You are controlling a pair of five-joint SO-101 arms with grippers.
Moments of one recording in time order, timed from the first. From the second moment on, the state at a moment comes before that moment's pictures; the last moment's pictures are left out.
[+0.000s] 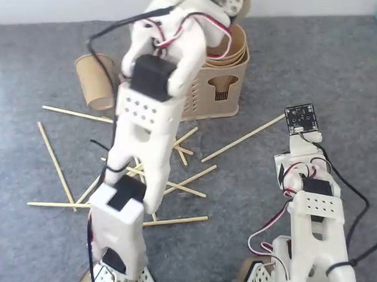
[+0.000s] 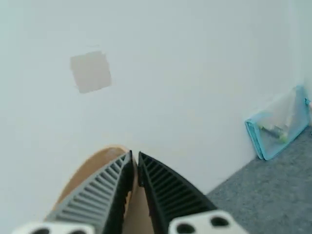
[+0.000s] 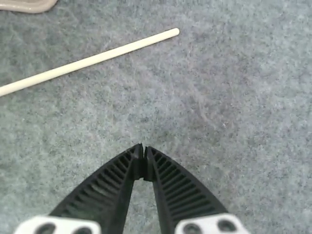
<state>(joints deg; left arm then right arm) 23.8 24.9 -66.3 58.4 -12.4 7.9 -44.5 73.1 31.8 17.3</state>
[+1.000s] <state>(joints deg) 23.7 33.5 -68.2 76.4 -25.1 7.8 -44.5 73.1 31.8 18.3</state>
